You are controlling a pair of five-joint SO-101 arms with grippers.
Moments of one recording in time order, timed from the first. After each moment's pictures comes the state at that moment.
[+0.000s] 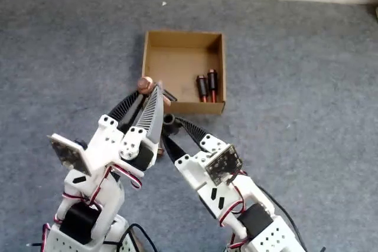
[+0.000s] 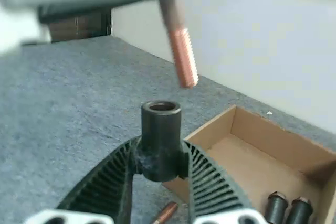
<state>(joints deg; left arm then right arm) 20.9 -103.6 79.8 21.6 21.9 -43.9 -97.5 96.0 11.5 9.8</state>
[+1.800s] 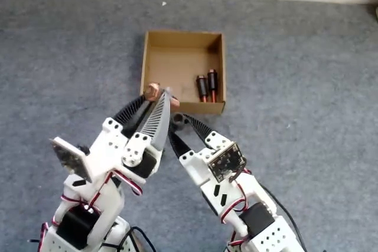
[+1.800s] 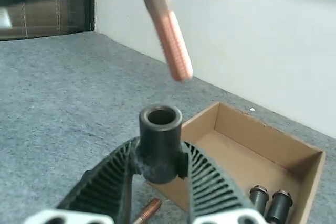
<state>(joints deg) 26.3 -103.6 76.5 25.0 20.6 -40.7 -97.5 96.0 11.6 10.2</state>
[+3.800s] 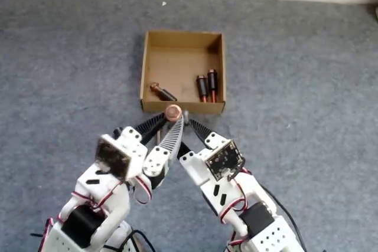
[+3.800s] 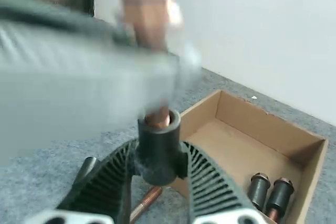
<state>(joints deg) 29.8 -103.6 78.8 39.8 6.6 -40.4 -97.3 96.0 14.2 10.3</state>
